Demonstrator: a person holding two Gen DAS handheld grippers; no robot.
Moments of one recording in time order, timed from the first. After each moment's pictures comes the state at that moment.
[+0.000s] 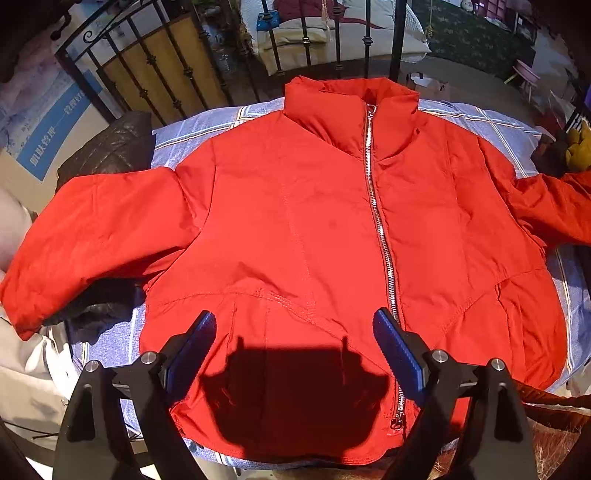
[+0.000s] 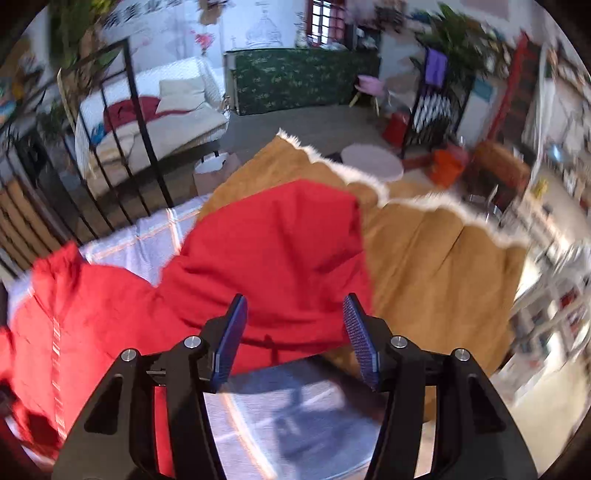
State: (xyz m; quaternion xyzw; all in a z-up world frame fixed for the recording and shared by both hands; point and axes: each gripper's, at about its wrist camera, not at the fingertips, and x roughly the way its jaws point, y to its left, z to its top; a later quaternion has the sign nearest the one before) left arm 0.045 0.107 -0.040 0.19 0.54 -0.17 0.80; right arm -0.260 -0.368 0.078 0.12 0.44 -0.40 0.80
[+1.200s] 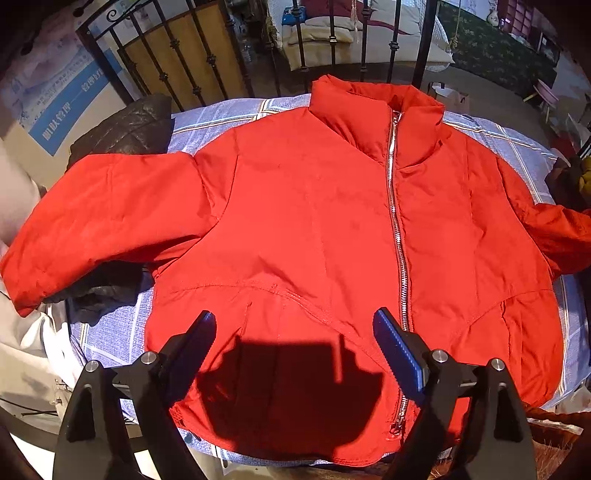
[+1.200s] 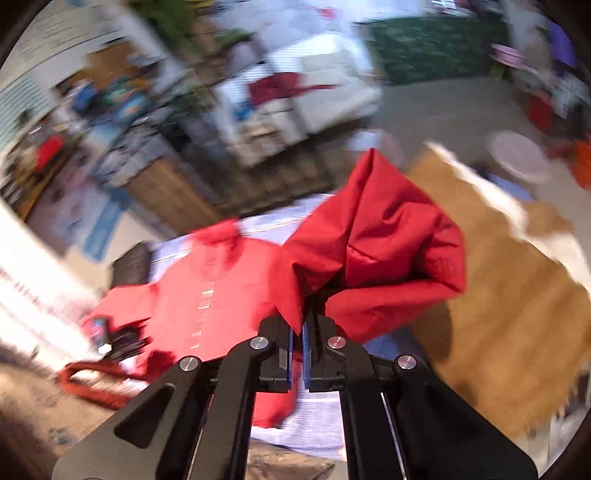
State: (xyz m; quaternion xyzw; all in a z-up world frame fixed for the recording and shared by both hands) left arm 0.053 0.120 -0.040 0.15 0.55 -0.14 0.81; right arm -0.254 -0.400 0.138 0.32 0.43 -0.18 0.83
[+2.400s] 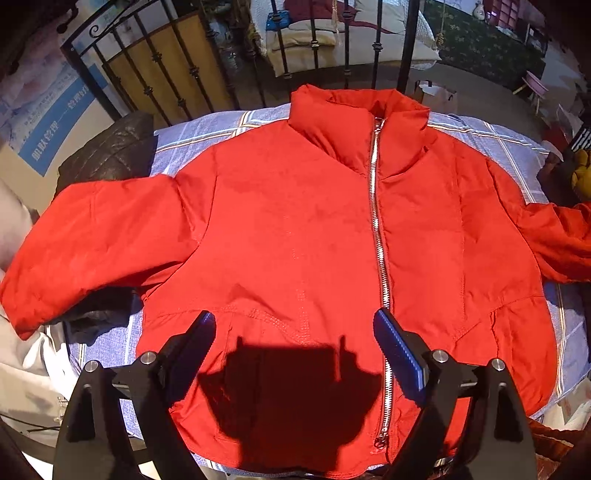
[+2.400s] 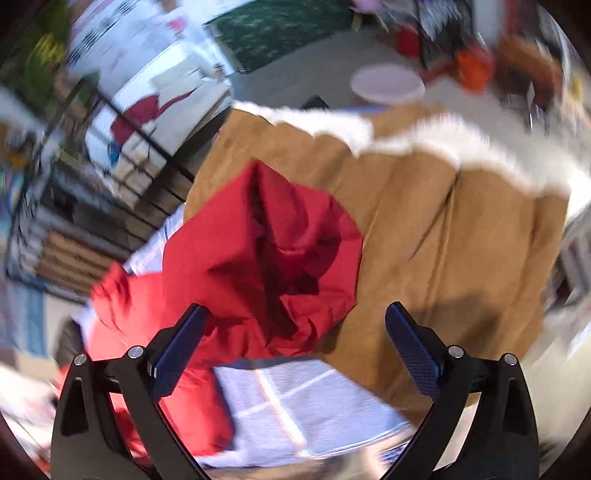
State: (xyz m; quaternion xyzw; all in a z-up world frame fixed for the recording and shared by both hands) left arm 0.063 0.089 -0.032 0.17 0.54 -0.16 0.81; right arm -0.312 -0.458 0.065 0.41 0.41 -0.33 0.74
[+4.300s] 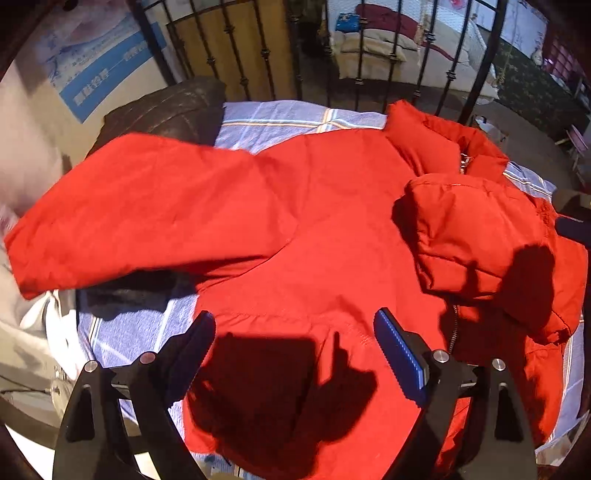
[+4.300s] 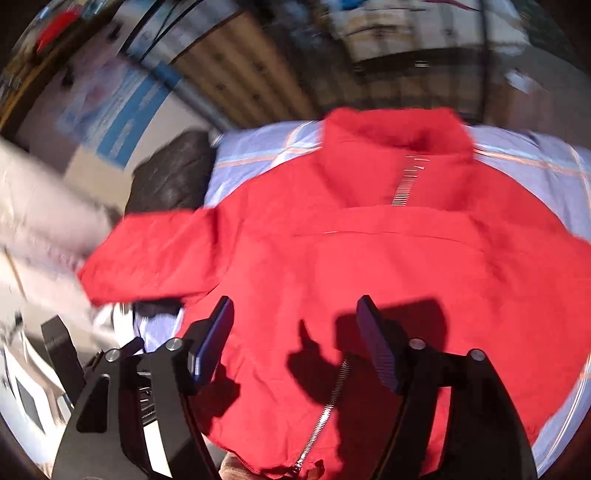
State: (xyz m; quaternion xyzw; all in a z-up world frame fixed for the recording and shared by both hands) left arm 0.113 0.161 -0.037 0.11 0.55 -0.09 0.83; right arm 0.101 -0.068 -0.035 0.28 0.53 0.04 0.80
